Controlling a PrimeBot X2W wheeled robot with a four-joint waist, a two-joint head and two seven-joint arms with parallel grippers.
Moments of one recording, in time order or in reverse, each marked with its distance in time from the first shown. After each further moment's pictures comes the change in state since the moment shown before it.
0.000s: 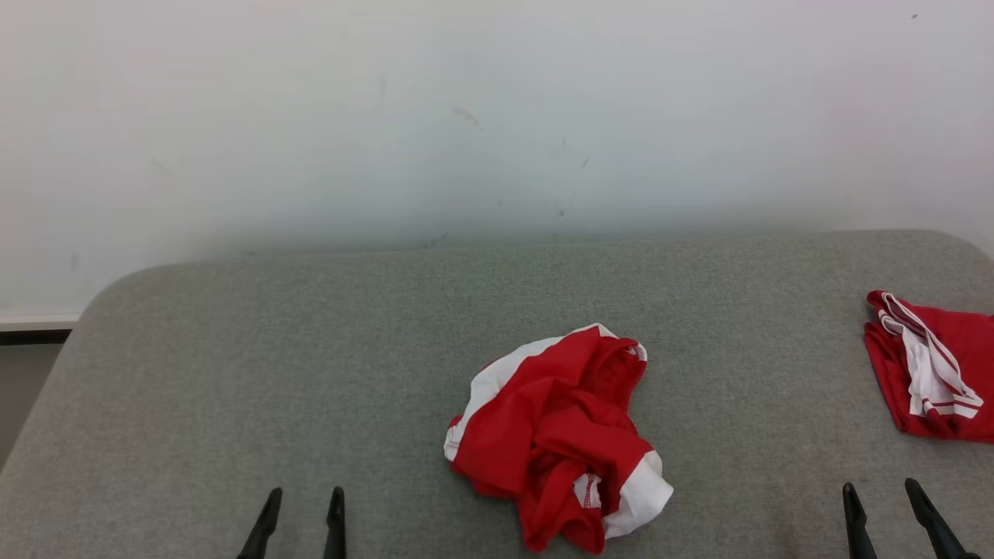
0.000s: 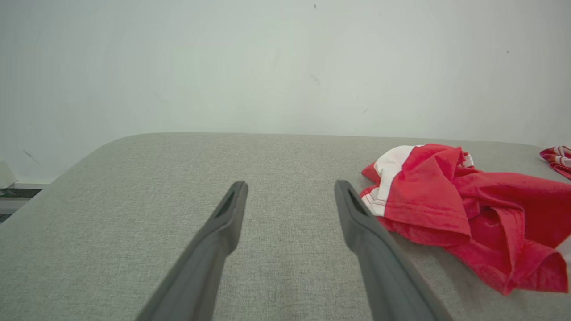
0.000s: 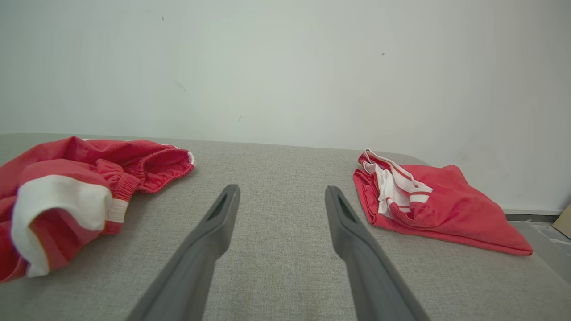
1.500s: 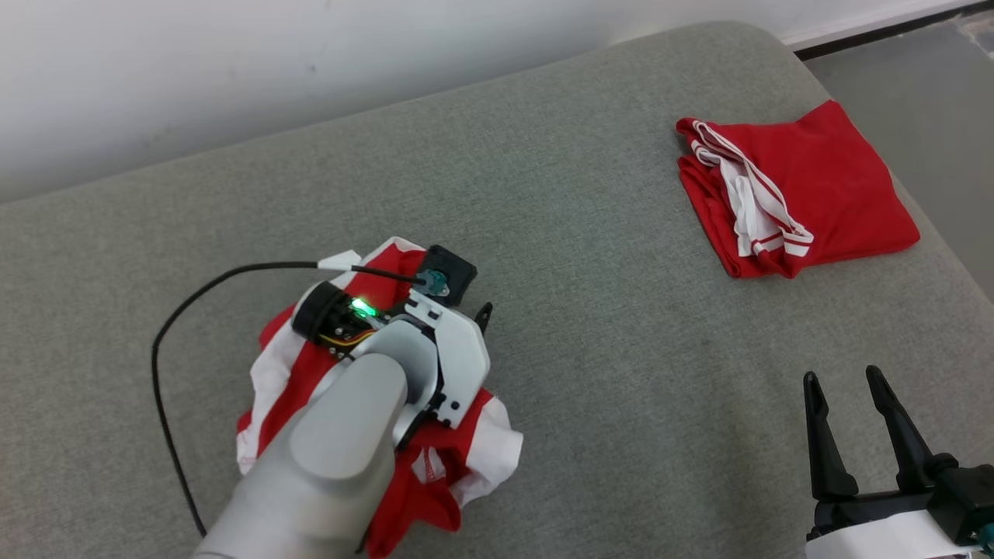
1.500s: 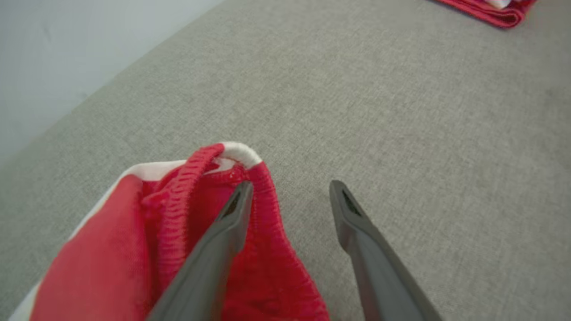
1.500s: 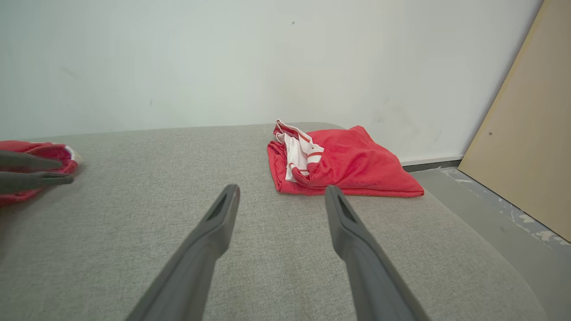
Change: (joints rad) left arm -0.932 -0.037 -0.475 0.708 -0.006 -0.123 0.414; right arm -0.189 0.042 0.069 -0.042 0.052 0.000 0.000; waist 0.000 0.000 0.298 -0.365
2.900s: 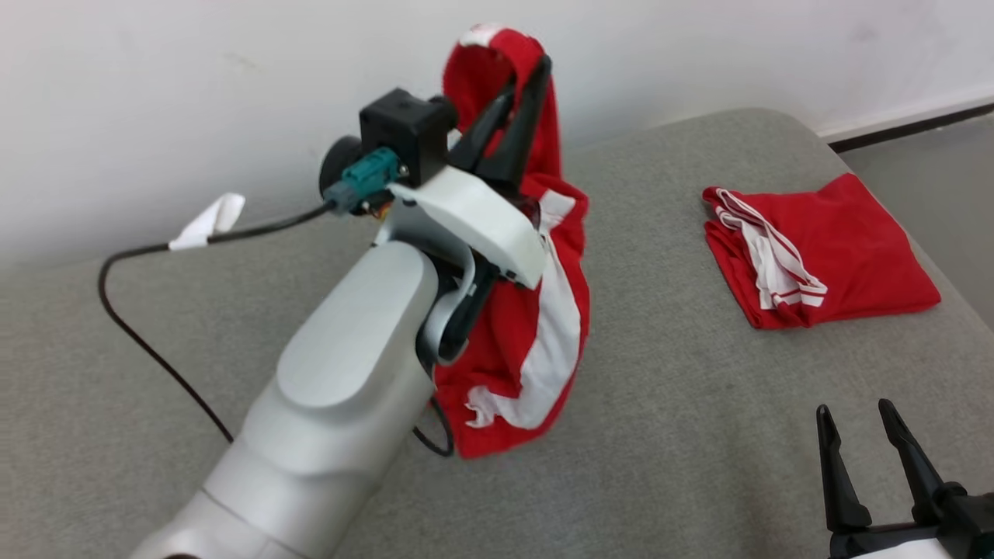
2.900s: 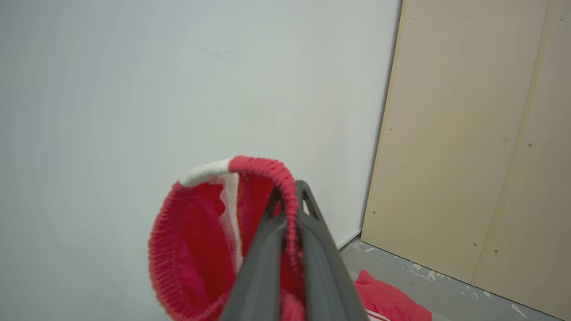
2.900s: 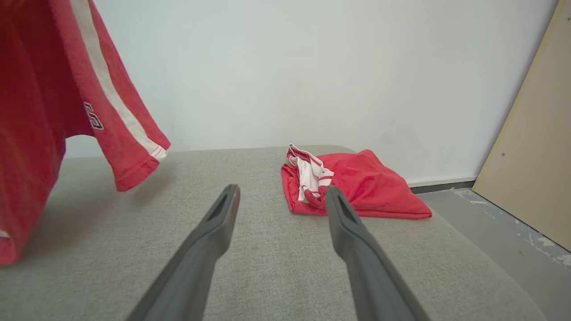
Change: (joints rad) left arm -0.151 -0.001 0.006 -0.309 -0.337 0.076 -0.350; right arm 0.048 -0.019 -0.015 0.018 -0.016 0.000 0.000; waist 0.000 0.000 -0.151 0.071
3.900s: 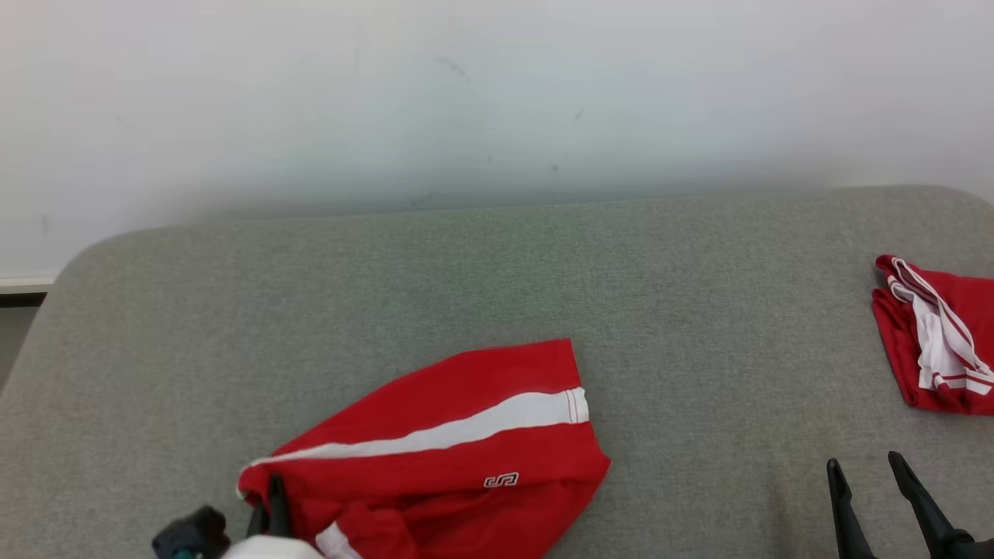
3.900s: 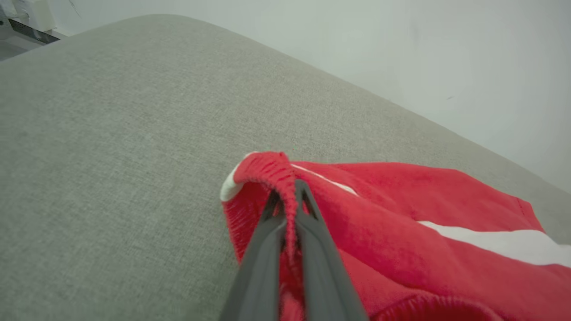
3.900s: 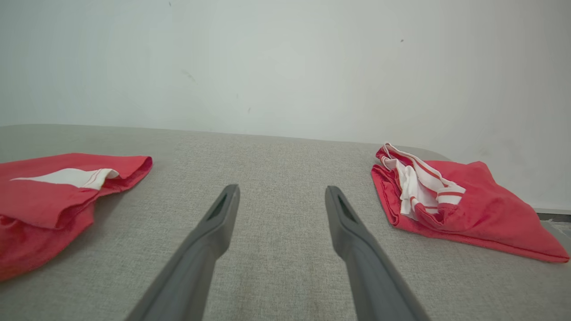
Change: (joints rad) left arm 0.854 0.082 0.366 -0.150 -0.126 0.237 -0.064; right arm 0.099 -0.042 -0.003 0.004 -0.010 0.000 0.000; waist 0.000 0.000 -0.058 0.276
